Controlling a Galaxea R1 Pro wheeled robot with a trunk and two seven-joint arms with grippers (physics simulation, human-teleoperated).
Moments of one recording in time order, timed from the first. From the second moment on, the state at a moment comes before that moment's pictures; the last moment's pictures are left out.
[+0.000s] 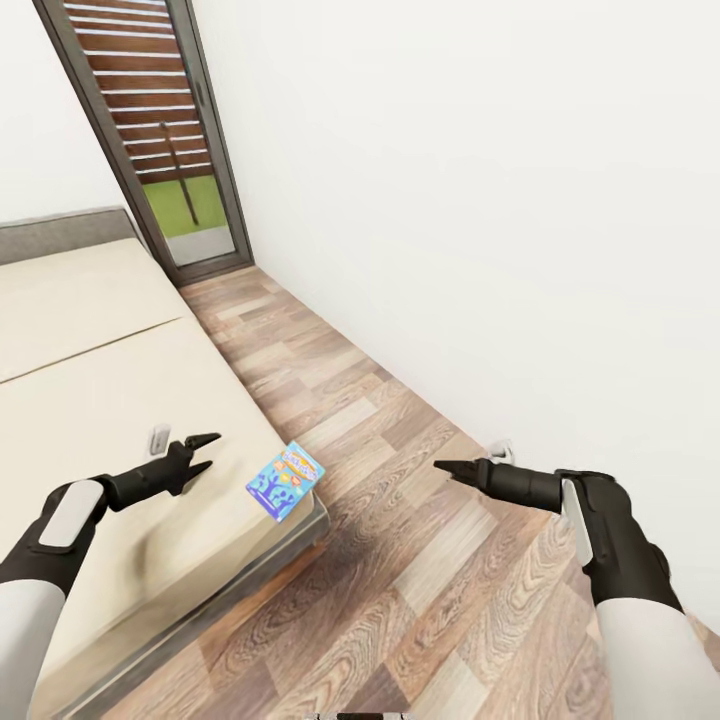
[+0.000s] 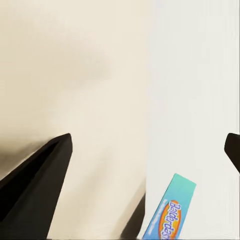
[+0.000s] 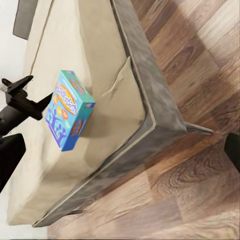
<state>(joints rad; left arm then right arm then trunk) -0.75 0.31 0.21 -0.80 1.06 0.89 -0.27 -0.67 -0.09 -0.29 -1.13 -0.01 1.04 1.11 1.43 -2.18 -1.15</state>
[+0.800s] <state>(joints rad) -0.69 0.23 0.21 -1.17 1.16 1.01 -0.25 -0.77 -0.04 -0.27 -0.78 -0.02 0.95 1.37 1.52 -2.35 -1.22</state>
